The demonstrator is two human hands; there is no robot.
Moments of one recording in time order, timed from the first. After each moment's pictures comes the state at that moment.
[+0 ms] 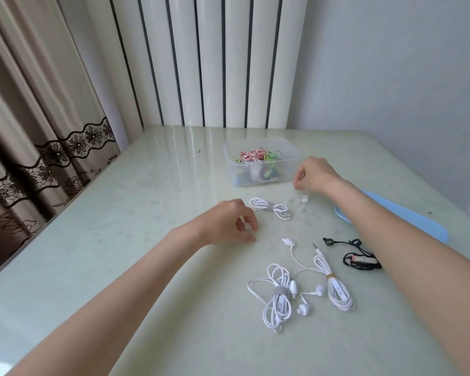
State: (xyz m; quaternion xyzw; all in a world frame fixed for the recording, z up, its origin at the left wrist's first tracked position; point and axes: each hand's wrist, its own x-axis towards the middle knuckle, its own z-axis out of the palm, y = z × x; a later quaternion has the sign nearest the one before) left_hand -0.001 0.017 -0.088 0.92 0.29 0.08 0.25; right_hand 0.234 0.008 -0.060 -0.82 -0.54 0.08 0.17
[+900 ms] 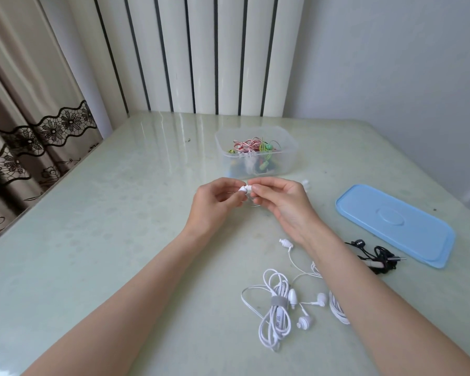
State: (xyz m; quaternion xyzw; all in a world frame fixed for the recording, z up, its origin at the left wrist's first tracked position) left_hand 0.021 0.032 -0.115 0.67 0.33 0.43 0.51; right_hand 0.153 -0.027 -0.099 -0.48 -0.39 0.44 0.65
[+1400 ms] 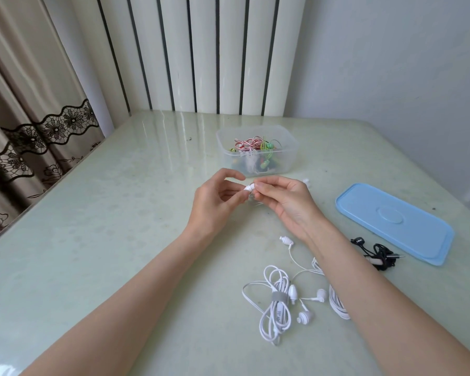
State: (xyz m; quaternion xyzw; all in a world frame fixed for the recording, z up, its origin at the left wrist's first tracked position) left_hand 0.017 0.023 -0.114 0.71 0.29 0.44 0.47; right_hand 0.153 -0.031 -0.098 -0.47 -0.34 0.48 0.67
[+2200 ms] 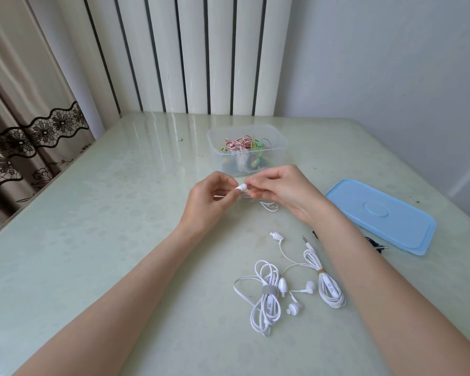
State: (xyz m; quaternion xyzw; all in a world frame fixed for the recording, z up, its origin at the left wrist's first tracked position) left_hand 0.017 0.025 -0.114 0.72 0.30 0.42 0.46; right_hand 0.163 -0.035 -0.072 -0.59 -0.43 0.42 0.54
